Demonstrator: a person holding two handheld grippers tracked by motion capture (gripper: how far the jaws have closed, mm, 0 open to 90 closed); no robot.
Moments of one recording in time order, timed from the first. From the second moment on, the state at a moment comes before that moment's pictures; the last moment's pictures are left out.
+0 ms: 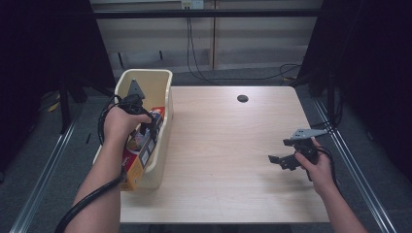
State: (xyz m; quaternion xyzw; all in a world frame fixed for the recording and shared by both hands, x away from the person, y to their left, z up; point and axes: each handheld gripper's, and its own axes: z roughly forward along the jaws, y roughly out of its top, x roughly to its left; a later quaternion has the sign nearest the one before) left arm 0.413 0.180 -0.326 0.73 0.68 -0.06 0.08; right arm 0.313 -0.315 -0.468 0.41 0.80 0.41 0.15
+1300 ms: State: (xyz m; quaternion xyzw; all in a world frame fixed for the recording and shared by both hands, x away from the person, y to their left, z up) left arm 0.424 0.179 -0.342 0.72 0.69 -0.07 0.06; right arm 0.313 -0.314 -0.469 0.40 0.81 0.40 0.15
